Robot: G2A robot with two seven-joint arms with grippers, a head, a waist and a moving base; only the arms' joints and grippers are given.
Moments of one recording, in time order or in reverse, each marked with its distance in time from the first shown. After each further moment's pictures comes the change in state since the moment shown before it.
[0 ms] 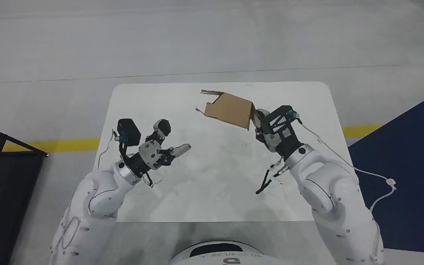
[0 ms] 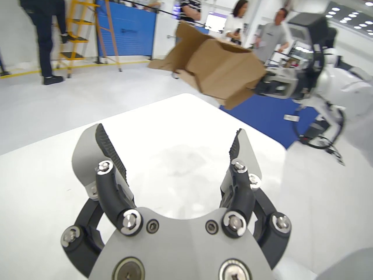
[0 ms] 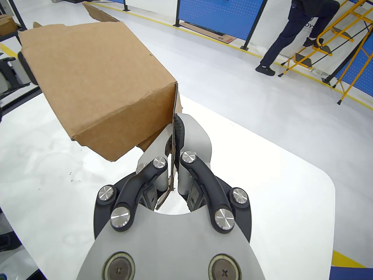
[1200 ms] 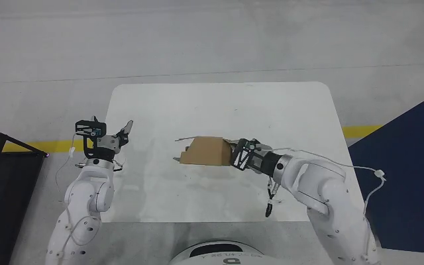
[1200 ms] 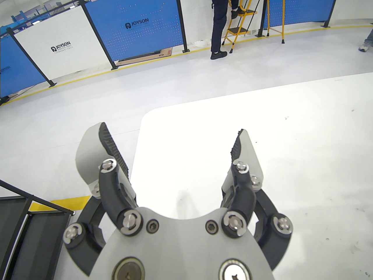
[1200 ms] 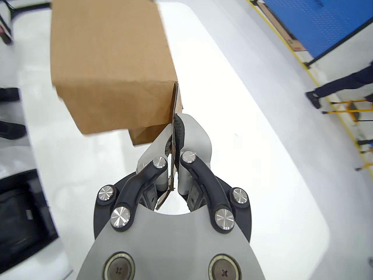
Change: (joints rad) left arm 0.035 -0.012 -0.131 0.148 0.570 0.712 0.200; right arm 0.027 0.007 -0.089 0.005 -0.212 -0.442 0.134
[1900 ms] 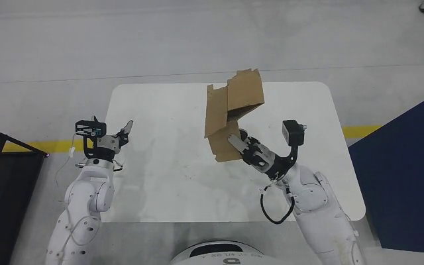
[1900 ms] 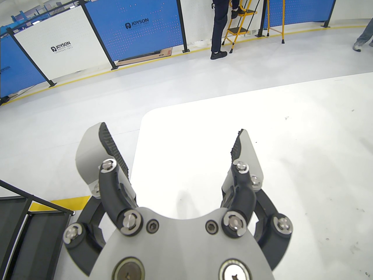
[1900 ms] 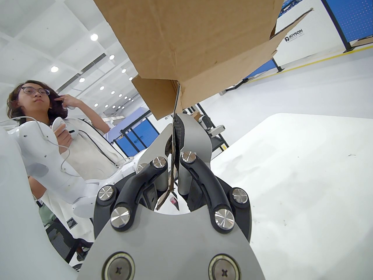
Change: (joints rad) left arm 0.000 0.000 0.000 0.000 0.000 0.000 0.000; right arm -0.026 -0.056 0.022 0.324 1.241 -0.100 -0.281
